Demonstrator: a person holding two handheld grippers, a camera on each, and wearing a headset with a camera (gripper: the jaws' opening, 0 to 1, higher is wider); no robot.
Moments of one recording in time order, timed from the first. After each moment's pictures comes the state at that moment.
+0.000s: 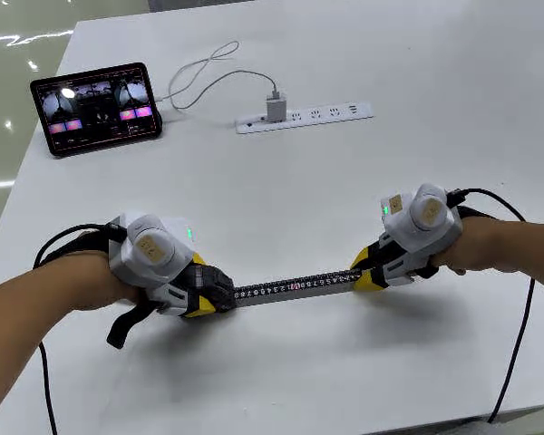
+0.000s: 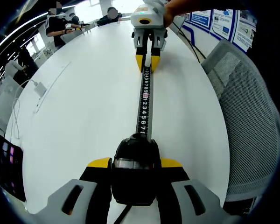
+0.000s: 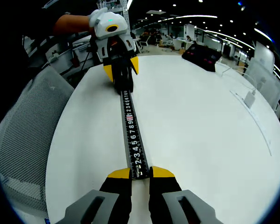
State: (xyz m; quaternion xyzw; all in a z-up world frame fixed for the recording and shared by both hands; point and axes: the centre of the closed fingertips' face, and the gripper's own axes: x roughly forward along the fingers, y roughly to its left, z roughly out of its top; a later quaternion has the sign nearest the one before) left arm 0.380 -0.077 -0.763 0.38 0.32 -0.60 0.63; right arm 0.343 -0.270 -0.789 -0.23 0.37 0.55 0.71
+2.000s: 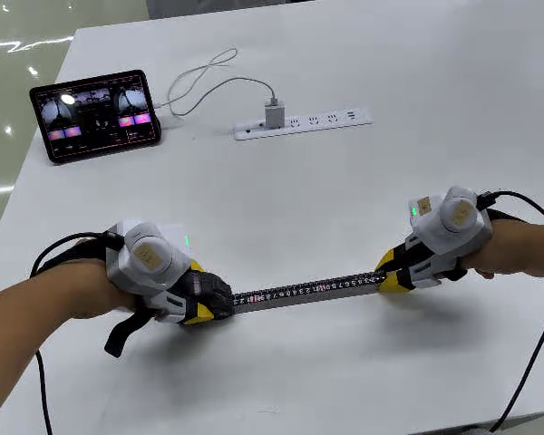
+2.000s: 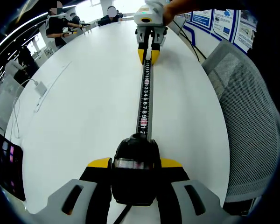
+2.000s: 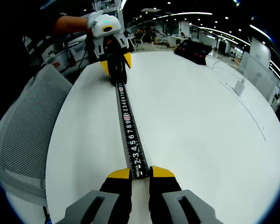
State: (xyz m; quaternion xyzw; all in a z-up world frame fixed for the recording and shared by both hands) left arm 0.381 -0.077 -0.764 0.38 0.32 -0.60 0.63; right arm 0.338 -0.313 -0.787 -0.23 0.38 0.53 0.72
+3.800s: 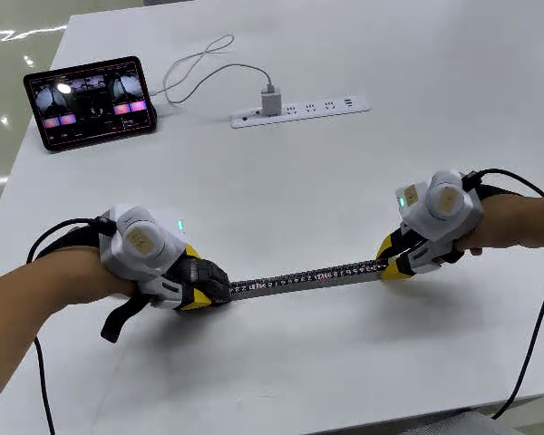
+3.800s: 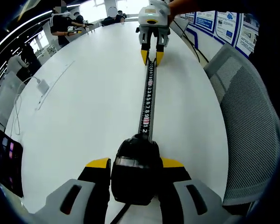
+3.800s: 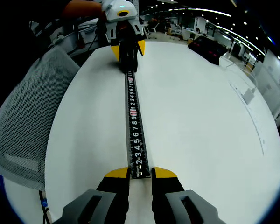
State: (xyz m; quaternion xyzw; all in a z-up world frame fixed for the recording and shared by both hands) left arm 0.380 -0.078 -0.759 0.37 0.33 -0.59 0.64; right arm 0.332 -0.317 -0.788 -0.31 0.40 0.54 0.67
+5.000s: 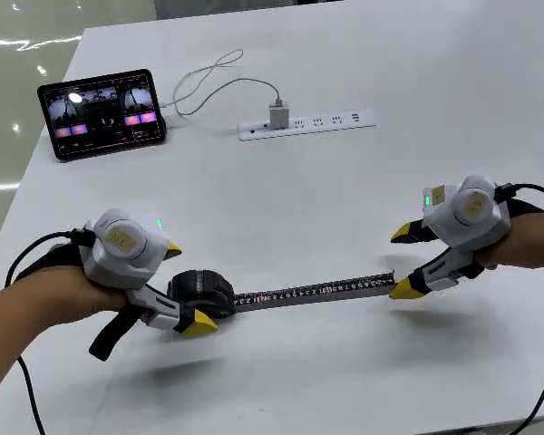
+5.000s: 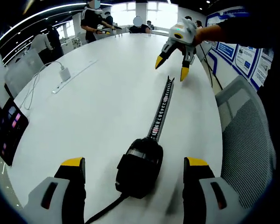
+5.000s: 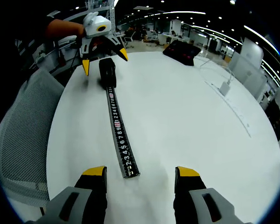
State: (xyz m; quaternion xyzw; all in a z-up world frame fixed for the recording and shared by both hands) left arm 0.387 -0.070 -0.734 0.24 0.35 -0.53 0.73; right arm 0.344 -0.331 -0.761 -0.24 0.39 0.47 0.75
